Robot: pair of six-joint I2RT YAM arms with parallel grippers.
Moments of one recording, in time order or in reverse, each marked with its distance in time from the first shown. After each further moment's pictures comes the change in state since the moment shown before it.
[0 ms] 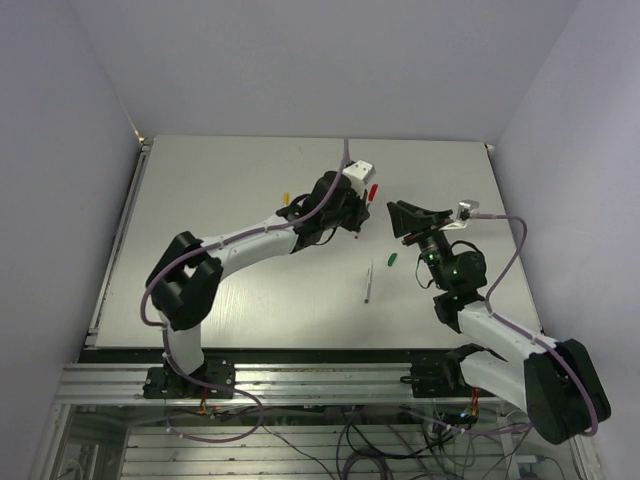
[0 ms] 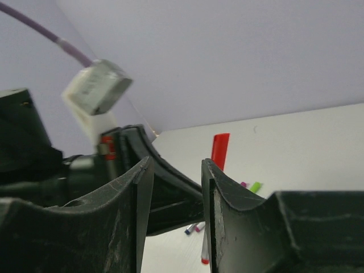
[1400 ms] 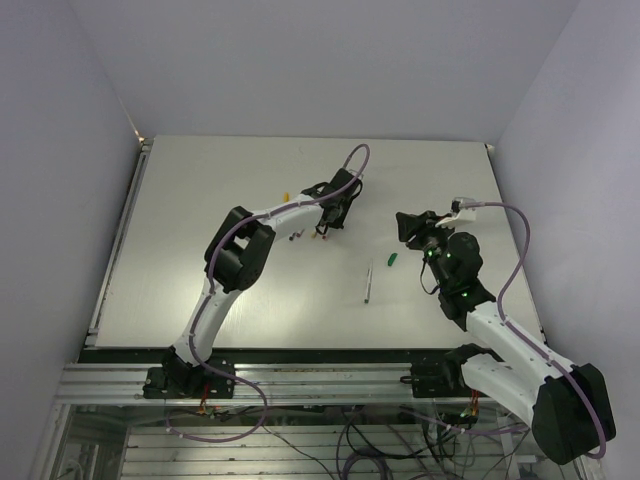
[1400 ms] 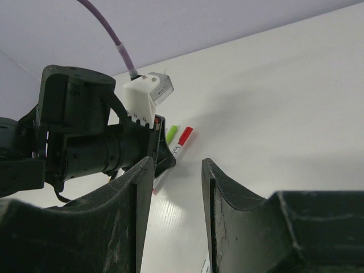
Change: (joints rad) left arm 0.101 0.521 0.480 -0.483 -0.303 0.080; right arm 0.000 -0.150 0.109 -0.634 0.201 -0.122
